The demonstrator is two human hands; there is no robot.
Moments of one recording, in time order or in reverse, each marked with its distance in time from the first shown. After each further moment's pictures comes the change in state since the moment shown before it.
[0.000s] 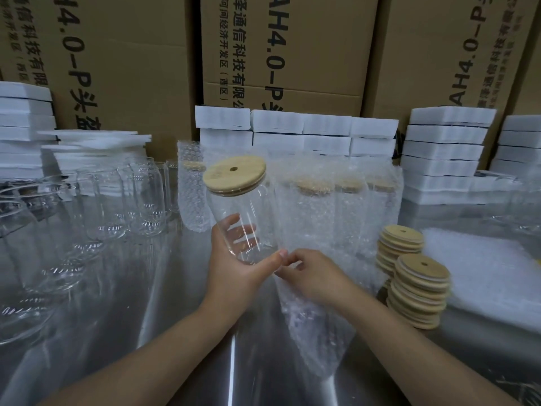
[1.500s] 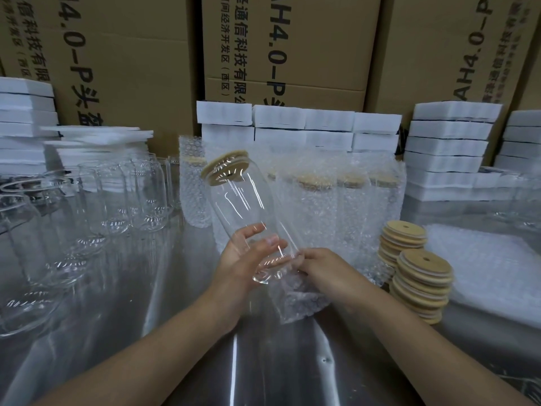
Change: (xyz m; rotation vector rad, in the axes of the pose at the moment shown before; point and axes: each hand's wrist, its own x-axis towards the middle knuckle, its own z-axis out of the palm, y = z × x) left_hand -0.008 0.021 0.000 -0.423 -0.213 -0.397; right_hand 0.002 0.016 -0.001 0.382 -0.033 0.027
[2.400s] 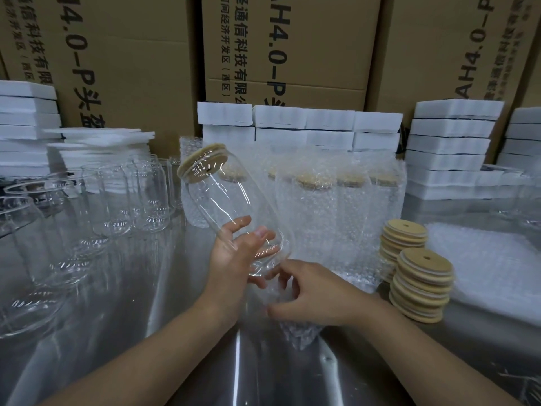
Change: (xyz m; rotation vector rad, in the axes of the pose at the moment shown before) left_hand -0.009 0.009 0.005 0.092 0.143 0.134; right_hand -0.027 -0.010 0.007 -0.553 -0.204 -0.295
